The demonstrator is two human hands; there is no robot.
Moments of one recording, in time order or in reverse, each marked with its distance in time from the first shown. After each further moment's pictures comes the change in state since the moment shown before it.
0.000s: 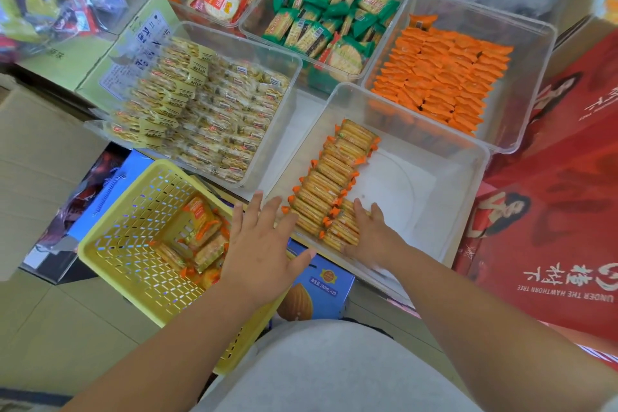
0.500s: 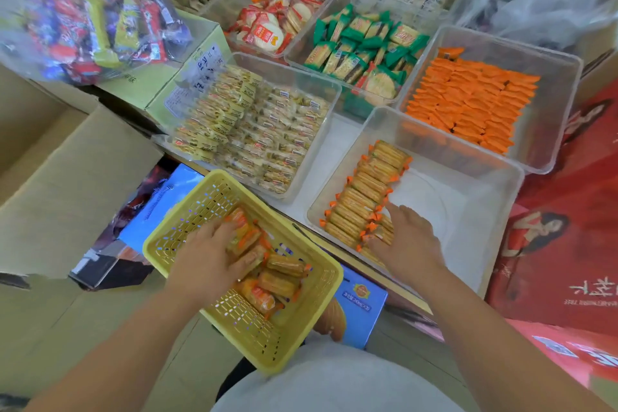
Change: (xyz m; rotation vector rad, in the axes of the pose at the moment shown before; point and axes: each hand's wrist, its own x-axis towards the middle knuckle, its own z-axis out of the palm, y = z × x) left_hand -0.047 -0.138 -0.010 -0.194 -0.055 -0.311; right_hand -0.054 -0.051 -0.016 0.027 0.401 -0.004
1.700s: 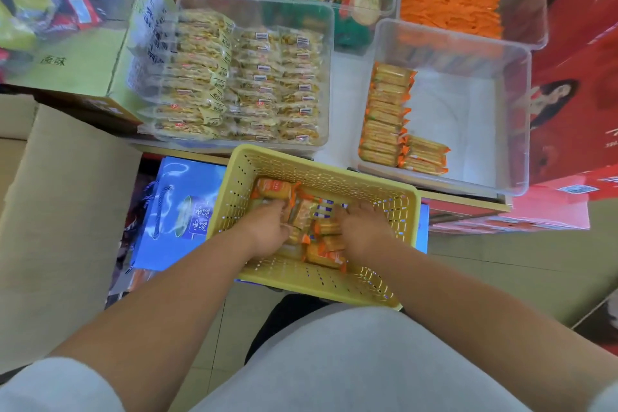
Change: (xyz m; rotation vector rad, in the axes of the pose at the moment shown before) left_hand 0.100 -0.064 0.023 -0.008 -0.619 0.341; right_hand -0.024 -0.156 0.162 -0.379 -0.258 0.087
